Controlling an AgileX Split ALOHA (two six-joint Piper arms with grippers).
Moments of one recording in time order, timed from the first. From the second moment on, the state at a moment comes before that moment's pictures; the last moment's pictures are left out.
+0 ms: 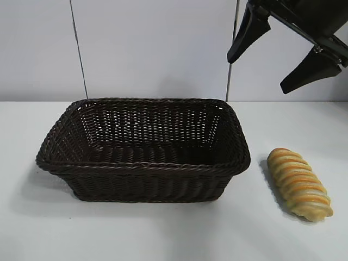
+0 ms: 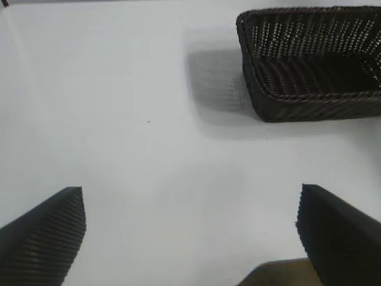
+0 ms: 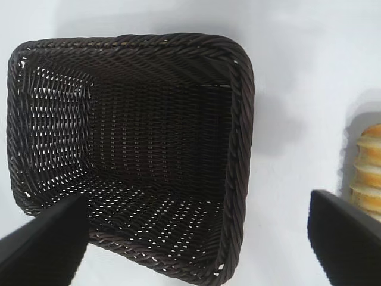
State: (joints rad) left arm -0.15 0.08 -0.49 -0.04 1.15 0.00; right arm 0.13 1.63 -1.27 0.54 0.89 -0.17
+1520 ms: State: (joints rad) left arm -0.15 -0.02 -0.48 -0.03 1.13 0.02; right arm 0.13 1.63 -0.94 0.02 0.62 -0.03
